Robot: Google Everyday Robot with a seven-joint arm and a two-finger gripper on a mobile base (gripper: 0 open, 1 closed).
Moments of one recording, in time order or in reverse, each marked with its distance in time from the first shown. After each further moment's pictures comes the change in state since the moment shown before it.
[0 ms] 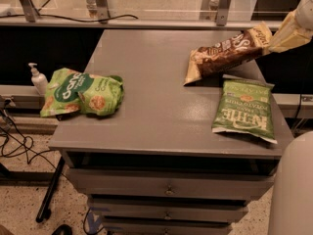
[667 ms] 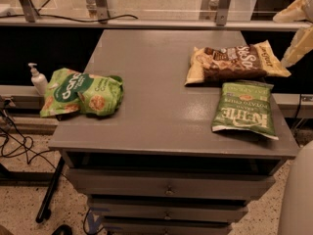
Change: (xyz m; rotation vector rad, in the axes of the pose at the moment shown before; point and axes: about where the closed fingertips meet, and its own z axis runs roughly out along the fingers) arm -0.011 0.006 -0.024 0.023 -0.031 -0.030
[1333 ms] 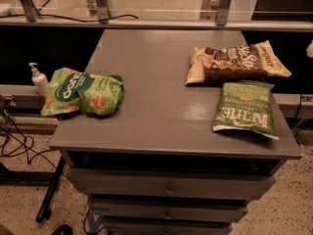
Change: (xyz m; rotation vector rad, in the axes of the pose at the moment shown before) arm -0.019 0.009 -0.070 0.112 -0.148 0.120
